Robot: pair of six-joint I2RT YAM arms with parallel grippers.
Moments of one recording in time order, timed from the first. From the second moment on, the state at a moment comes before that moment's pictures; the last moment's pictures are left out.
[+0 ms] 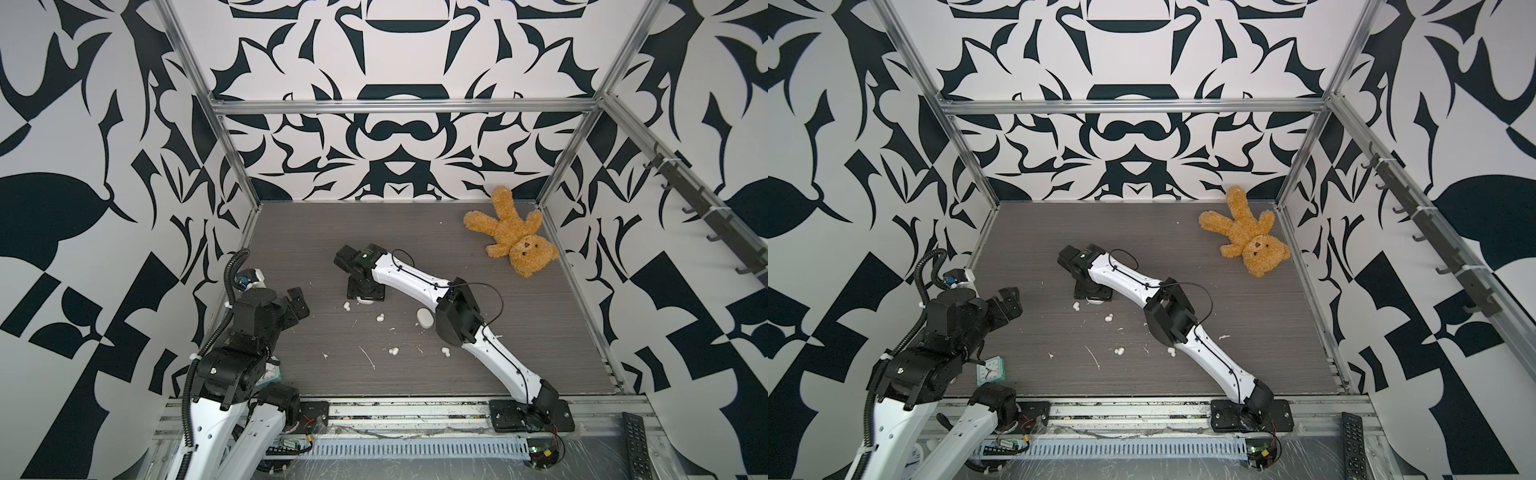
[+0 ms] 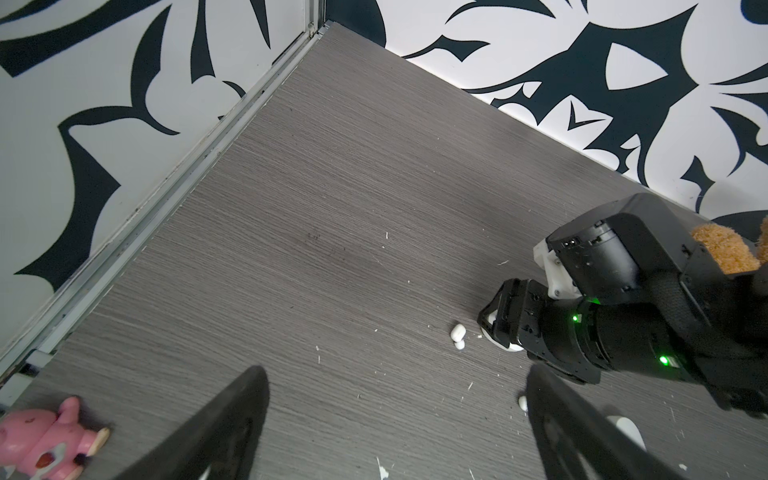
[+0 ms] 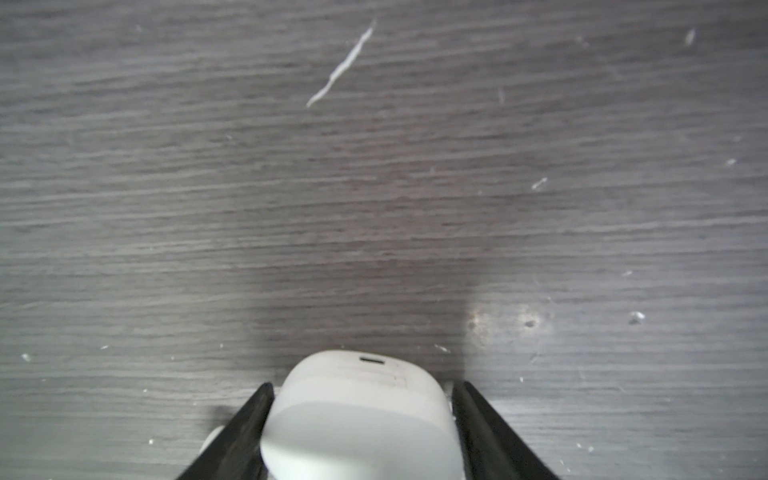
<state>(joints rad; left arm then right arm) -0.28 0.55 0.86 -0.93 -0.29 -0.54 0.94 2.62 2.48 -1.25 0.06 1.00</state>
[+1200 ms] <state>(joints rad) -0.39 0.58 0.70 -0.68 -0.03 -0.34 0.84 2.08 1.98 -1.04 0.00 0.76</state>
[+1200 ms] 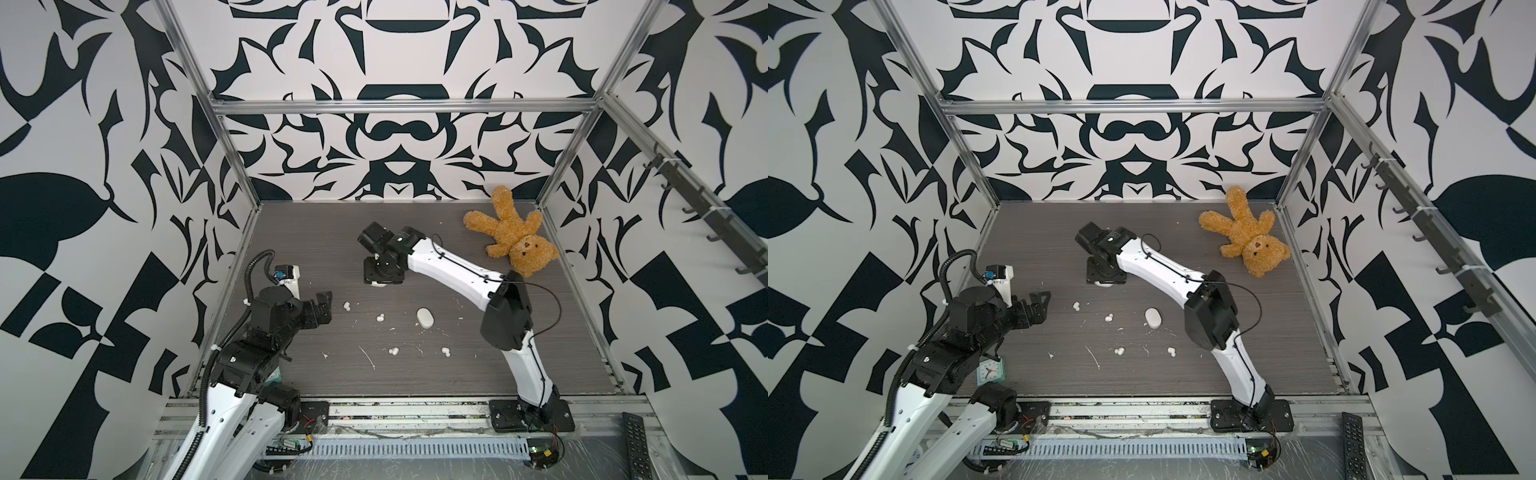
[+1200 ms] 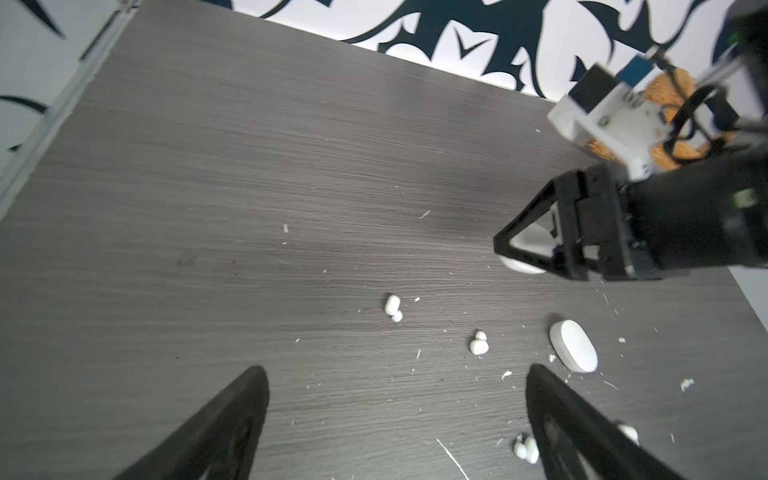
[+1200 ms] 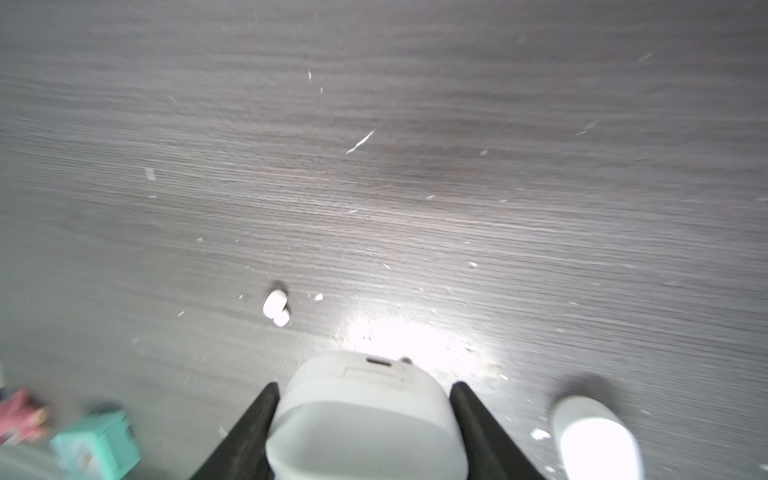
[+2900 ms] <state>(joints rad) -0.80 0.85 0.52 -0.09 0.13 0.38 0.83 1.38 1.12 -0.40 -0.58 0.48</state>
